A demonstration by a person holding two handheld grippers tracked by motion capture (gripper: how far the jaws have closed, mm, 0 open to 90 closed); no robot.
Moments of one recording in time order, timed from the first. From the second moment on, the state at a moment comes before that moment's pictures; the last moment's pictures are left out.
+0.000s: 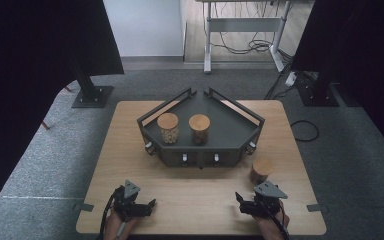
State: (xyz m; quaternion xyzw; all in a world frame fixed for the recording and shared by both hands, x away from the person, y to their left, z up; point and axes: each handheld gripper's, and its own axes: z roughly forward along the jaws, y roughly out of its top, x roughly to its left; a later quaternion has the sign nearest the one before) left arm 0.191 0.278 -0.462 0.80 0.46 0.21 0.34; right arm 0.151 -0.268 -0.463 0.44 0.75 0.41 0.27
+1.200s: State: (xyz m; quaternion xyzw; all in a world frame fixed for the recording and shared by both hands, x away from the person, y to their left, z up) left arm 0.191 0.278 -0.462 0.80 0.46 0.21 0.34; right arm 0.160 -0.275 -0.468 0.52 0.69 0.39 0.32
